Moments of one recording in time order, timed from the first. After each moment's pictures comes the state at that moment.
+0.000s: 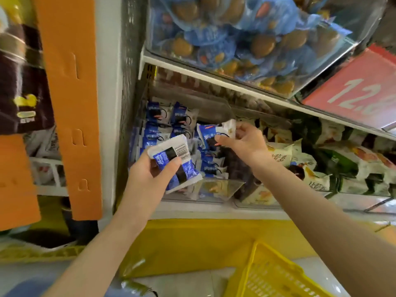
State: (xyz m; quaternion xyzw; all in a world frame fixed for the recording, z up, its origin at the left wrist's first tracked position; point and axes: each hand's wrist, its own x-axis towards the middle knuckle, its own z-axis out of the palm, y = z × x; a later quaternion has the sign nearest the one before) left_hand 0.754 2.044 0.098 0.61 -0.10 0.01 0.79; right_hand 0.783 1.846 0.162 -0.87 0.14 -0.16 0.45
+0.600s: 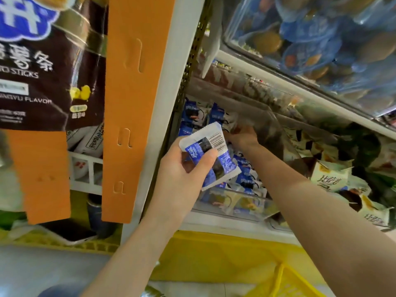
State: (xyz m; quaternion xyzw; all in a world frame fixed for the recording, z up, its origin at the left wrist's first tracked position) left_hand 0.778 2.060 0.102 0.56 -0.13 0.06 0.82; right_hand 0.923 1.872 0.106 -0.93 0.18 -0.10 0.31
